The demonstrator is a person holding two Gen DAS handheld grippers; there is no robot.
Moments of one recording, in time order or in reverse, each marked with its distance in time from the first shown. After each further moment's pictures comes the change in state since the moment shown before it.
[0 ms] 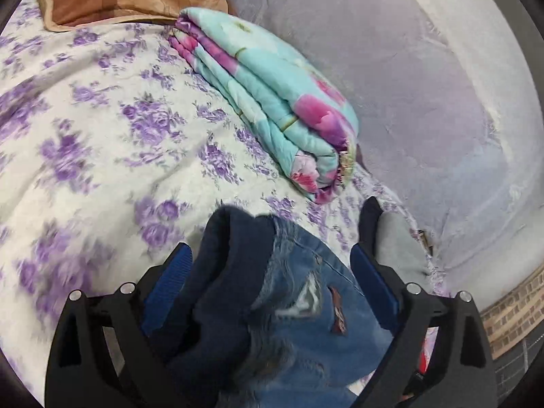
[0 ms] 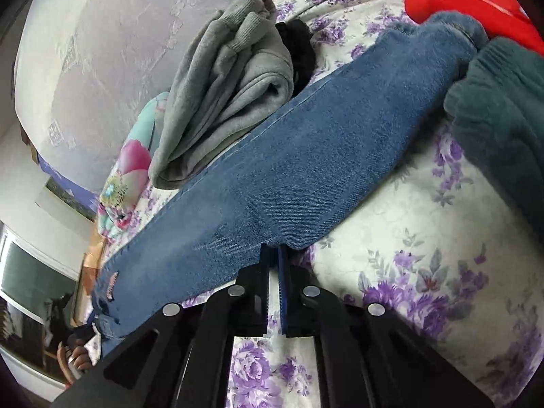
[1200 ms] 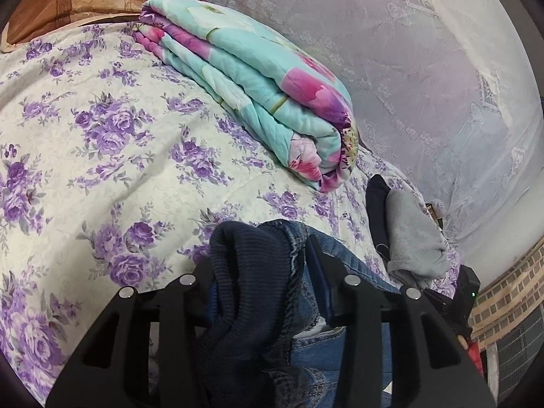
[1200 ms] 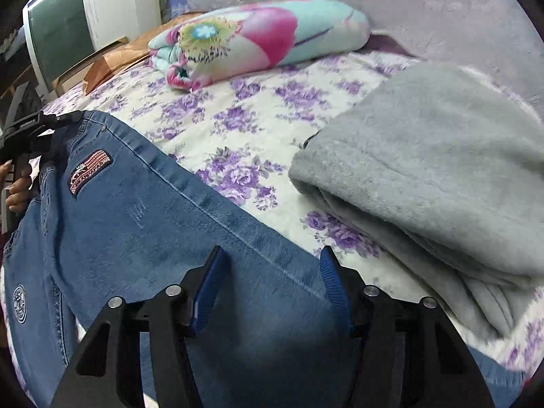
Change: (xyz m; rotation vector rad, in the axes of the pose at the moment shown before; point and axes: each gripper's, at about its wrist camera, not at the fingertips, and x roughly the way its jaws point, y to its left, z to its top) left arm 0.036 -0.003 0.001 0.125 0.044 -0.019; right arm 0.143 0.181 0.034 -1.012 0.335 -0.054
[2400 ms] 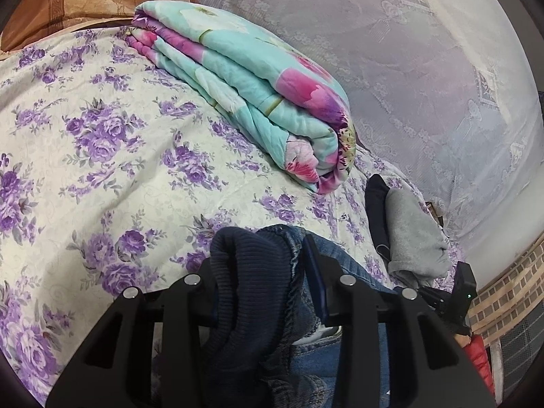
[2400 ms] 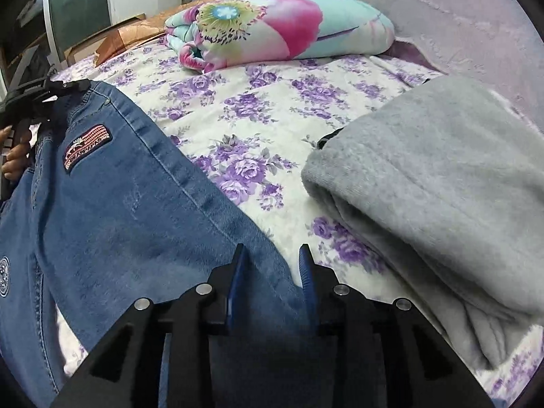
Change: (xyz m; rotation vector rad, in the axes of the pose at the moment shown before) left arm 0.005 -0.002 0.001 0.019 -0.011 -0.005; right arm 0.011 0.009 0.004 -0.112 -0.001 -0.015
